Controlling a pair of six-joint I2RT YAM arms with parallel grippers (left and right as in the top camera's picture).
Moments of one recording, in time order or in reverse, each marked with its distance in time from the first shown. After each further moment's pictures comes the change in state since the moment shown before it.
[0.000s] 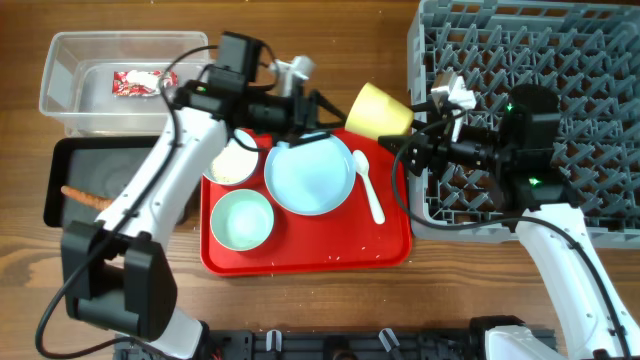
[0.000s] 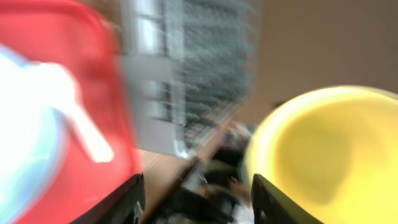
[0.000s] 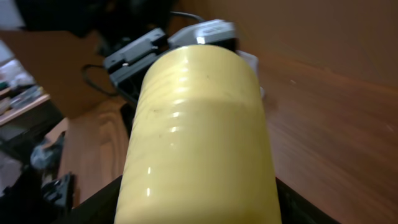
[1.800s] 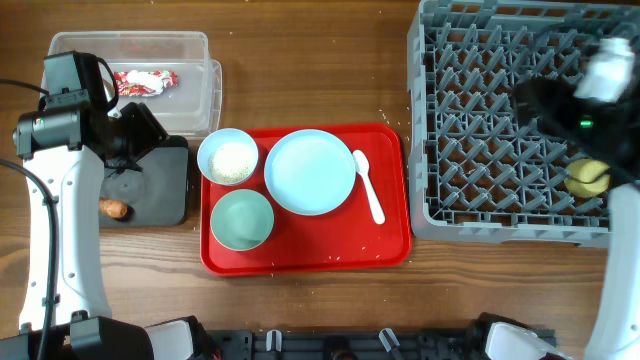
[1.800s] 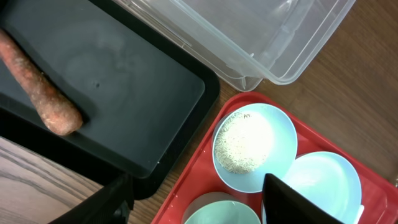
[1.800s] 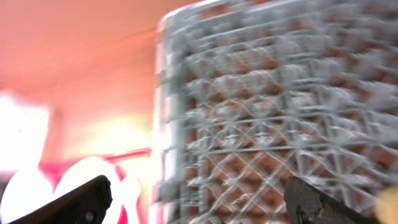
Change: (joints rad) left arm 0.489 -0.253 0.000 -0.399 -0.940 0.108; right arm -0.338 0.069 0.544 -0.843 0.618 0.073
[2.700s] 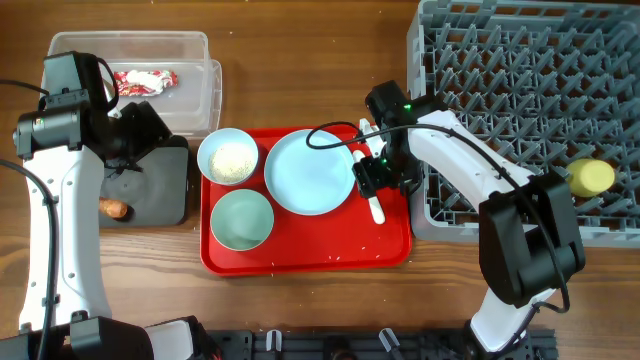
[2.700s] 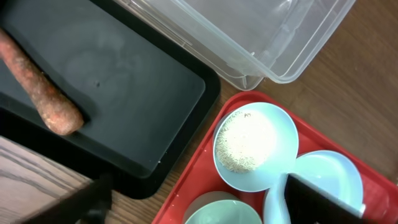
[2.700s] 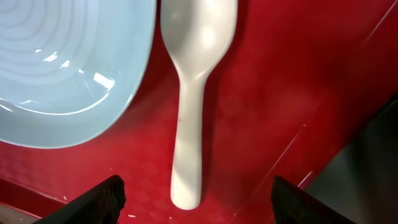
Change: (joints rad) left arm 0.000 0.000 0.000 -0.003 0.000 0.005; right arm 0.702 0.580 -0.079 -0.111 0.265 0.027
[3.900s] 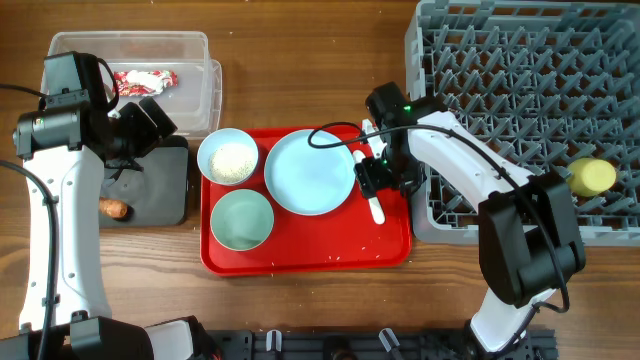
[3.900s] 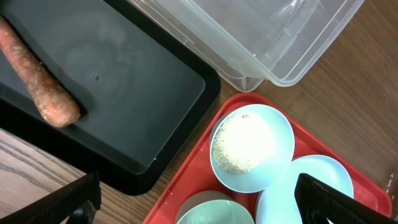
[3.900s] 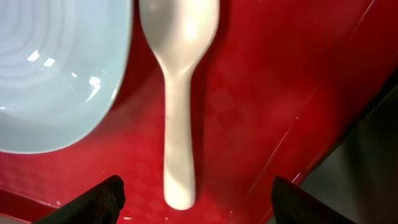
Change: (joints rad) left arm 0.000 0.000 0.000 -0.004 0.000 -0.056; right arm 0.000 0.000 -0.017 0.007 0.025 0.036
